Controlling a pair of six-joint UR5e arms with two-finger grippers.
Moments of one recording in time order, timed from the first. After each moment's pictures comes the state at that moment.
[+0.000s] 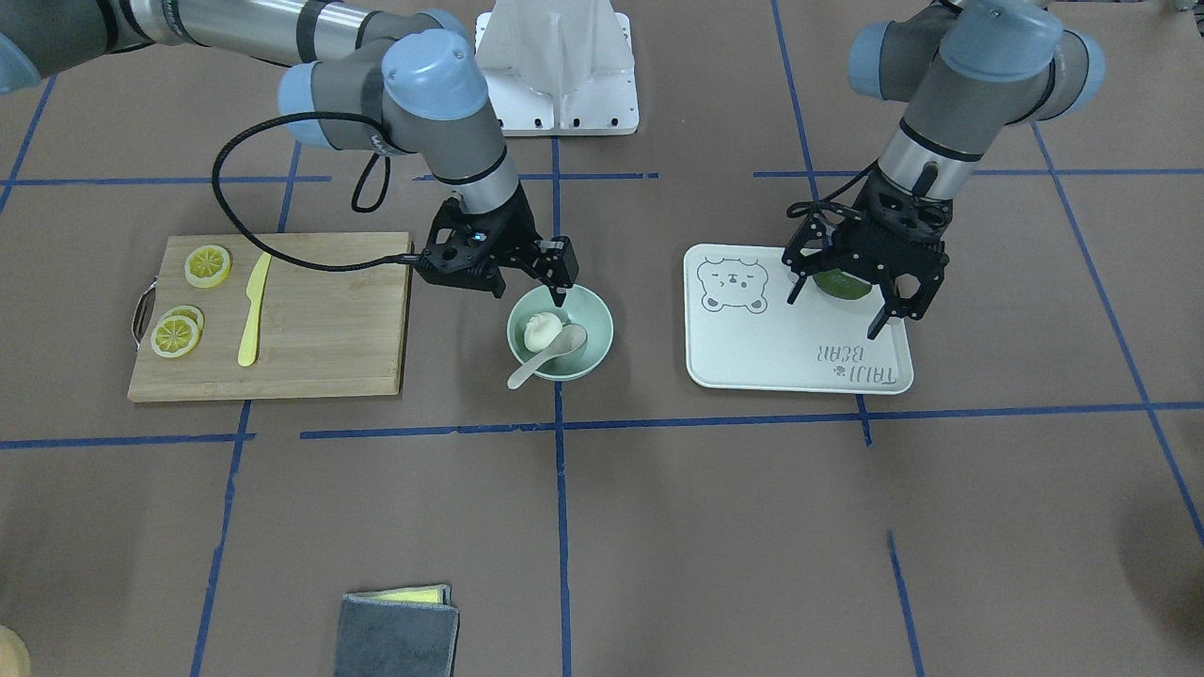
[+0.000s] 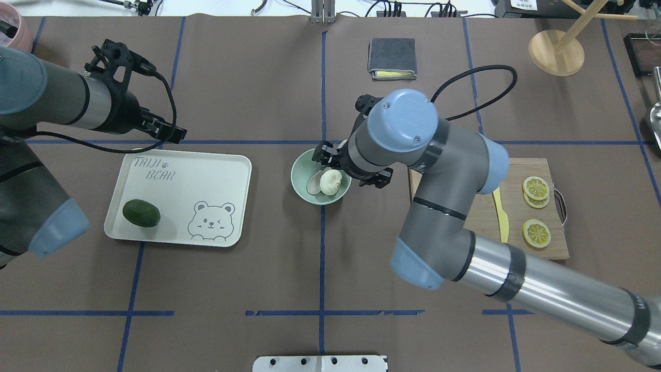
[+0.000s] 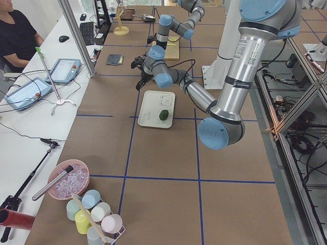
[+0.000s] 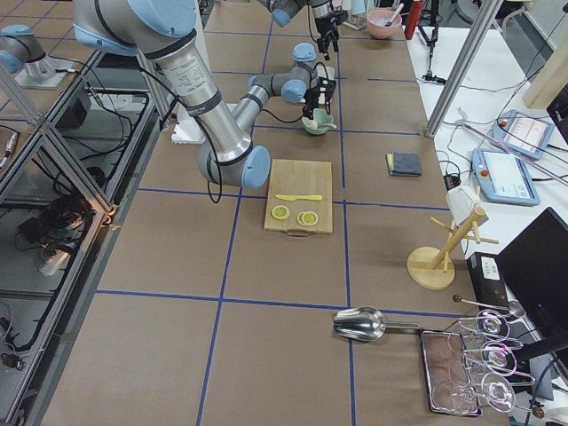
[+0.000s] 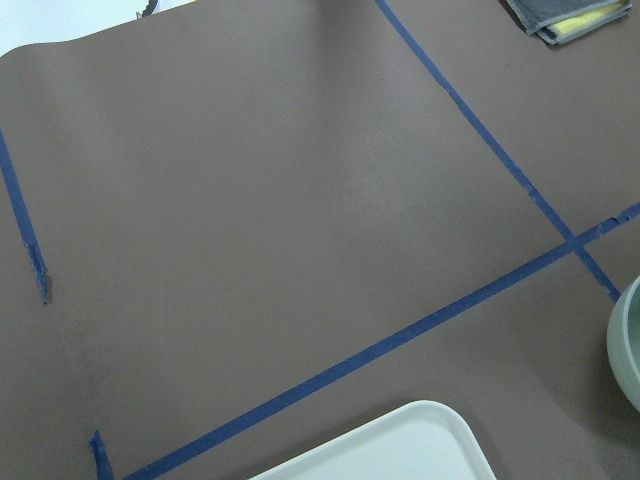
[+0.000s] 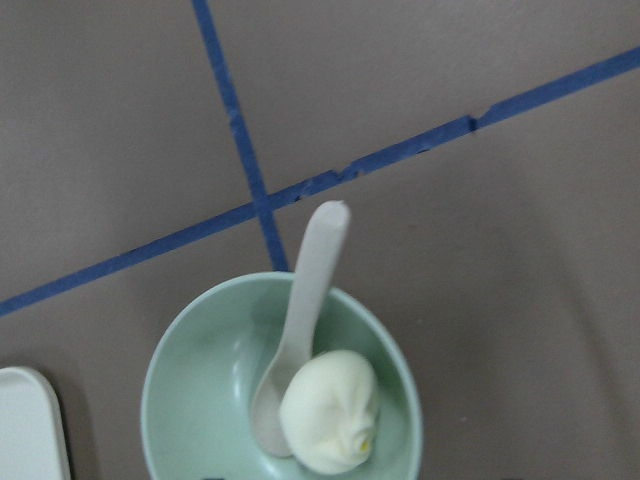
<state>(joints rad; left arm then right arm) -0.85 -1.85 -1.87 -1.99 -1.92 -0.53 0.58 -0.94 1.69 -1.35 1.90 1.58</state>
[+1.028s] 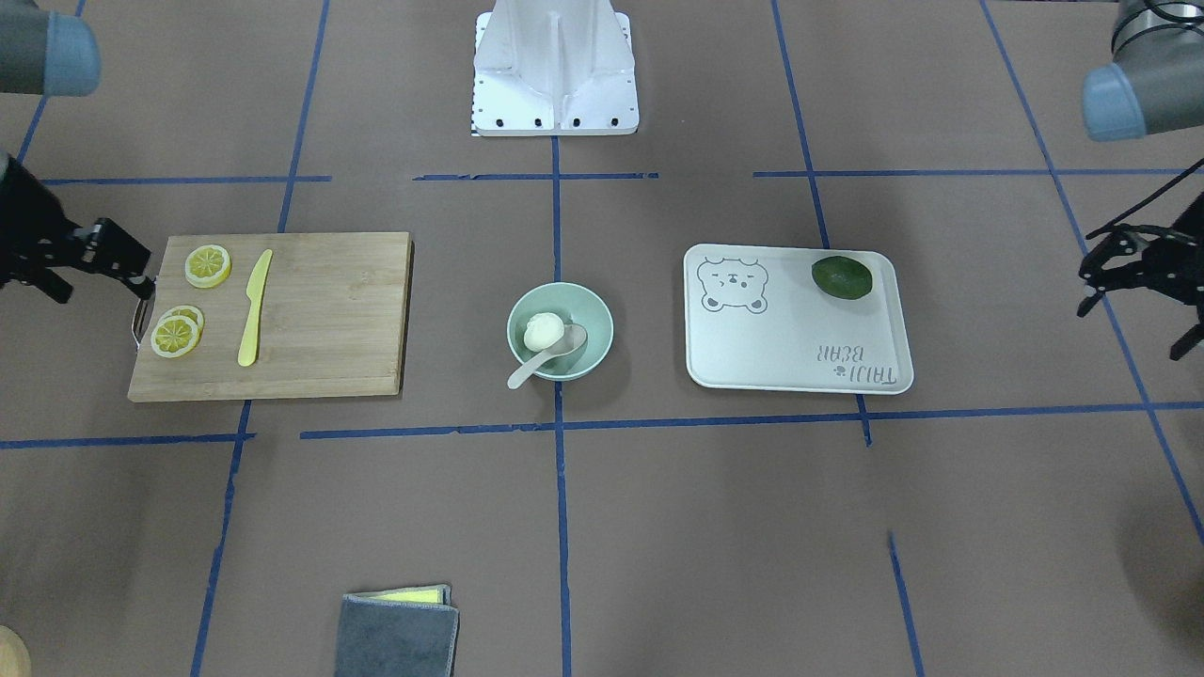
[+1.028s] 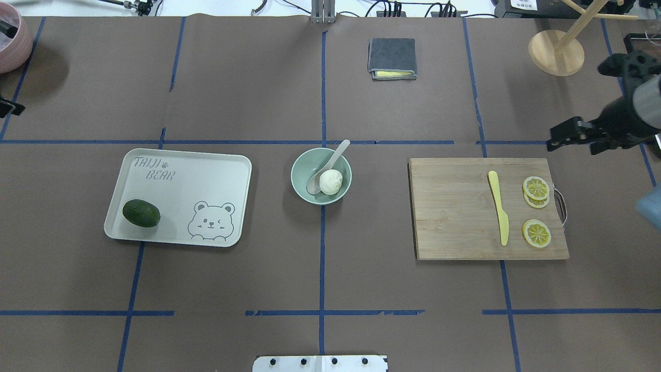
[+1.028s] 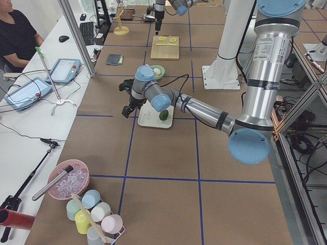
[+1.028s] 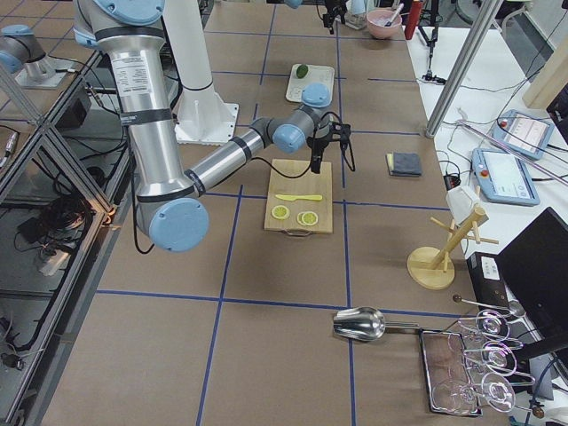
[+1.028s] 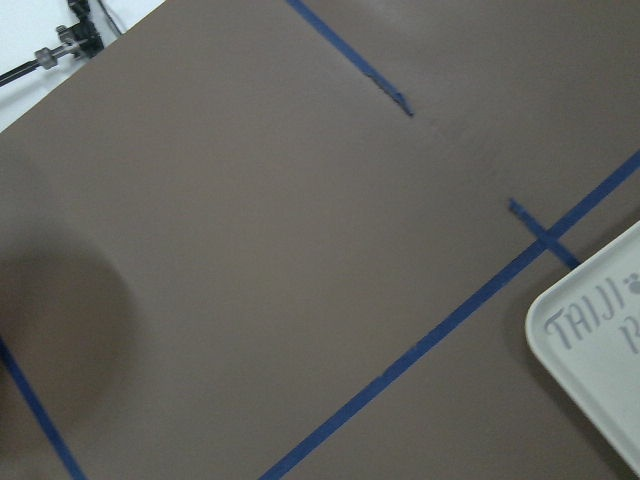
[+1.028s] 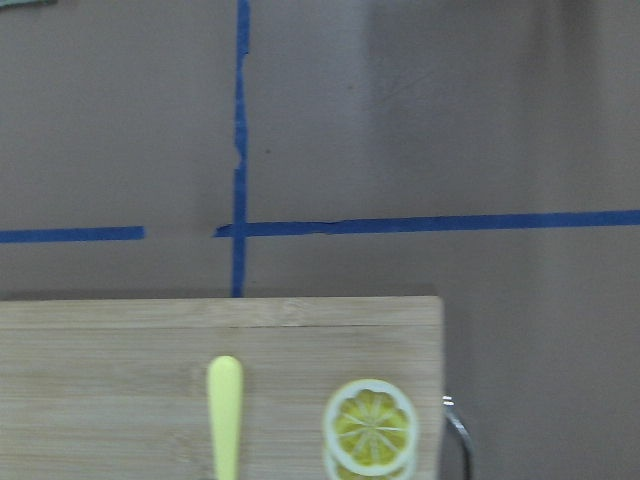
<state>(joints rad) -1.32 -1.68 -1.68 -1.95 -2.23 0.10 1.12 -1.57 1.93 -1.36 2.25 0.71</state>
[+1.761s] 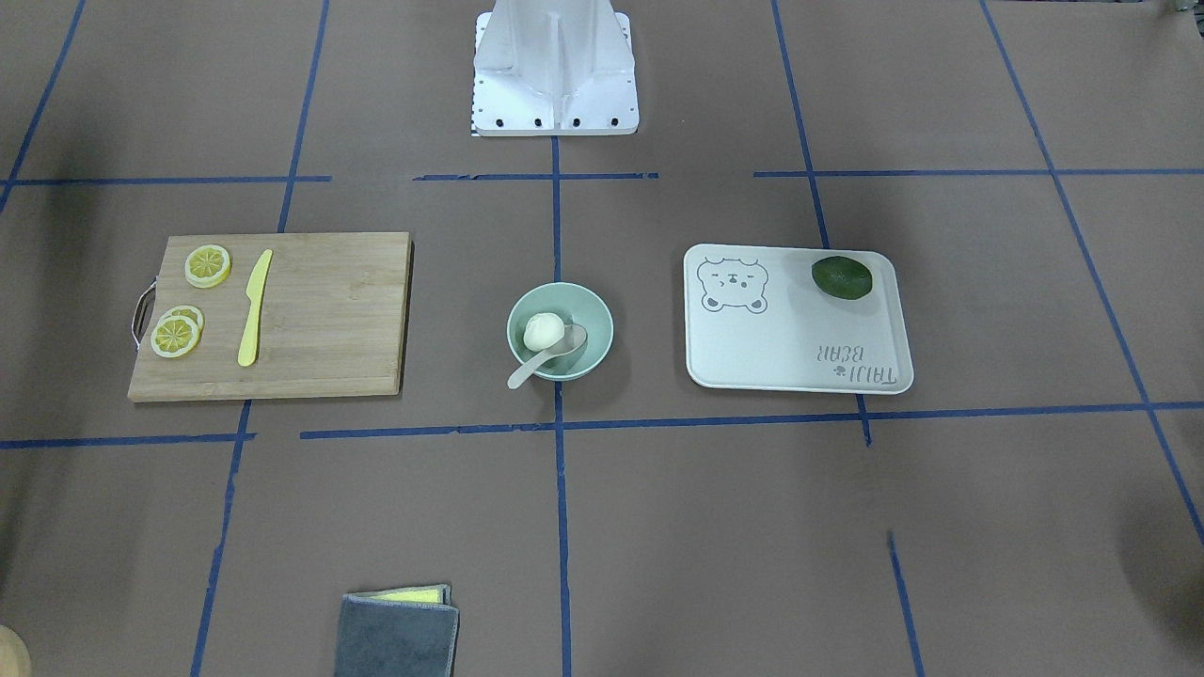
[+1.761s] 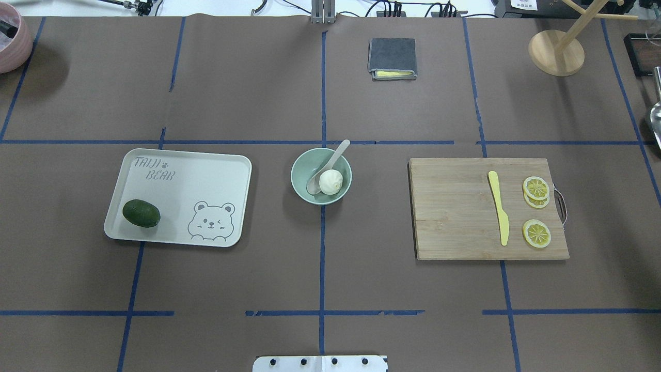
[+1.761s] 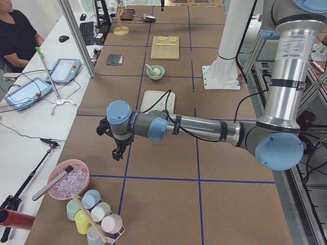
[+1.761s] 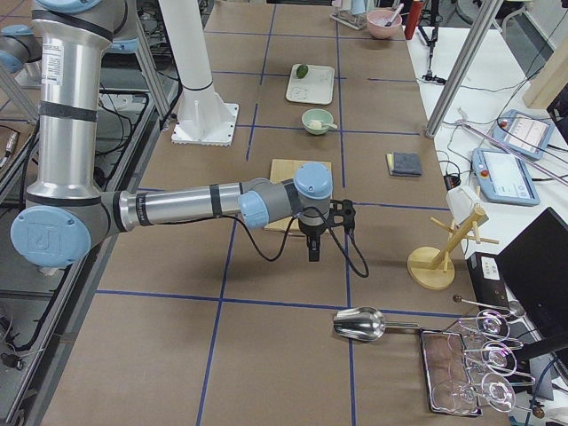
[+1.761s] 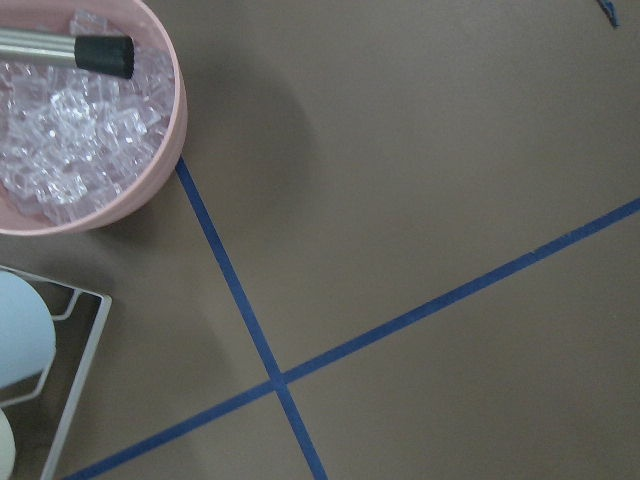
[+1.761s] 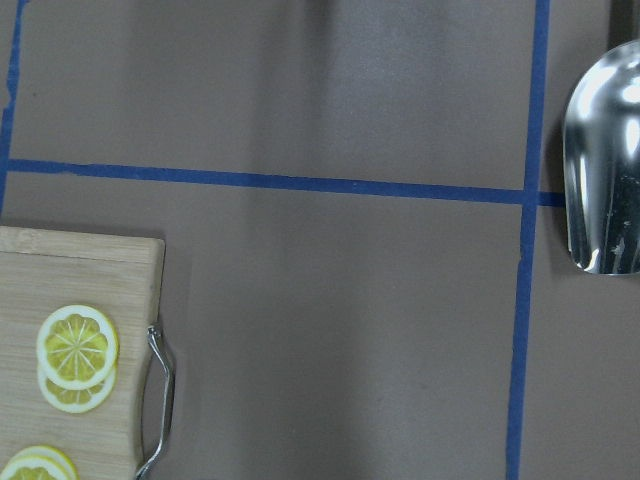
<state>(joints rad) -1.52 -1.68 -1.59 -1.67 -2.43 0.19 1.39 -1.70 1.82 -1.40 2.38 0.26</state>
